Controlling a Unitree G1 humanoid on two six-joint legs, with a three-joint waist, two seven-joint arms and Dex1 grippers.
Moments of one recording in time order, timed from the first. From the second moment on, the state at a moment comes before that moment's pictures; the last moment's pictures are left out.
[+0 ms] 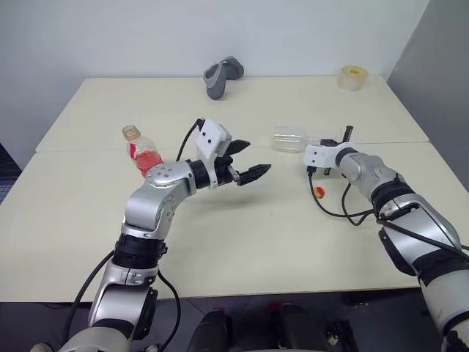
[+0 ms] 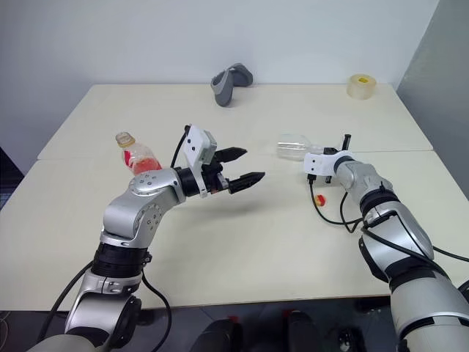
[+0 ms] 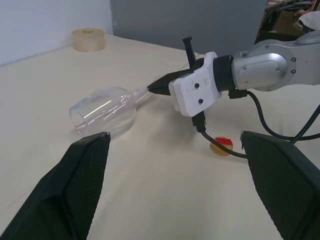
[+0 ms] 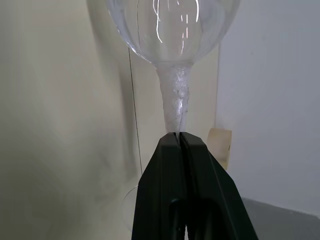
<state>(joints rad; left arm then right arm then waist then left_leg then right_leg) -0.64 0.38 -0.07 -0.05 -0.35 0.56 -0.78 -1.16 -0.46 0.52 1.33 -0.73 -0.29 0.04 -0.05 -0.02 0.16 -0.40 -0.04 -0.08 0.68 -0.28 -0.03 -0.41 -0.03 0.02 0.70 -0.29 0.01</state>
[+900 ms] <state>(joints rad) -0.51 0.51 -0.01 -0.21 -0.46 0.67 -0.79 -0.99 -0.51 0.49 1.07 -0.64 -0.65 0.16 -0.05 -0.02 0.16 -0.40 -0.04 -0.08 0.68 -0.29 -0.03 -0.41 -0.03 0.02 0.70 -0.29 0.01</state>
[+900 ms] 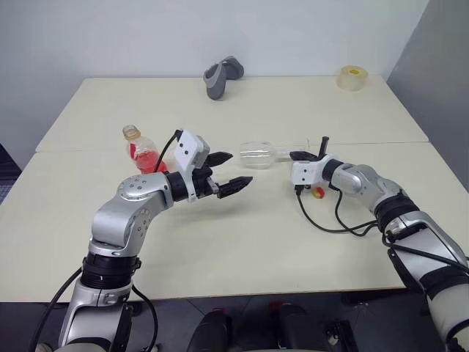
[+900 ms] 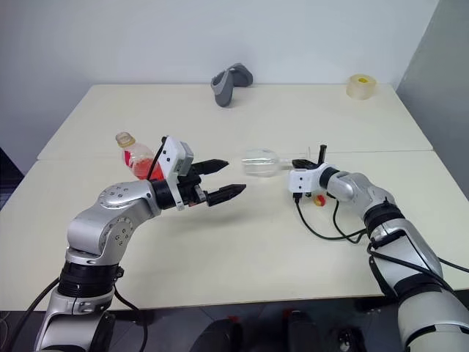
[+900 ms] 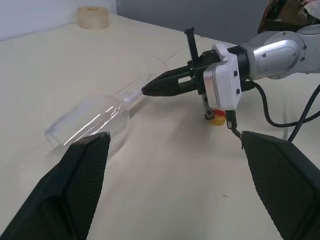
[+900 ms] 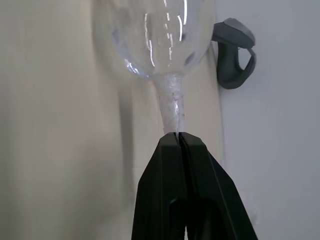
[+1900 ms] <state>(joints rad) -0.53 0.52 -0.03 -0.18 -0.46 0.66 -0.82 -0.99 -0.50 0.49 1.00 -0.69 -0.46 0.24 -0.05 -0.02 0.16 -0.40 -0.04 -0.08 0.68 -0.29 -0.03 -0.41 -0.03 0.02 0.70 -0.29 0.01</state>
